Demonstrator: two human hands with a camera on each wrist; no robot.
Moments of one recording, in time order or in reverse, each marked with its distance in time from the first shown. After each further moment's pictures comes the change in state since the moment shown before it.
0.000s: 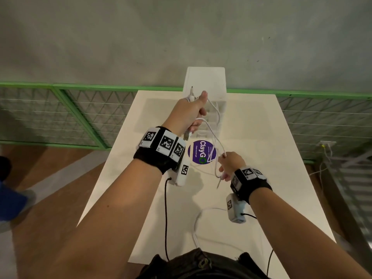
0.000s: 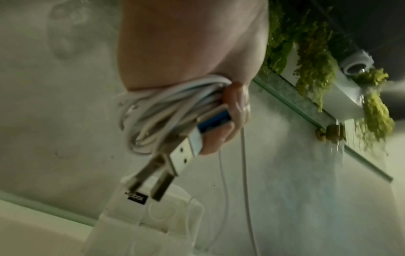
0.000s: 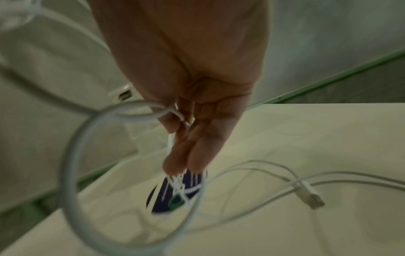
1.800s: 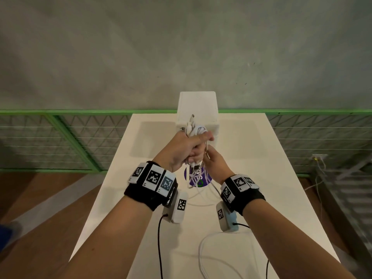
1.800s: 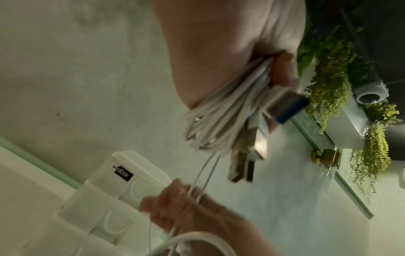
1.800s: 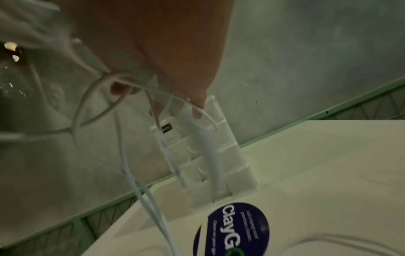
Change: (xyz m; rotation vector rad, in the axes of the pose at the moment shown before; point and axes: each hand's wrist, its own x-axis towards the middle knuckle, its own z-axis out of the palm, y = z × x) left_hand -0.015 -0.001 -0.005 -0.253 -0.386 0.157; right_hand -0.010 -0.062 -0.012 0.427 0.124 -0.729
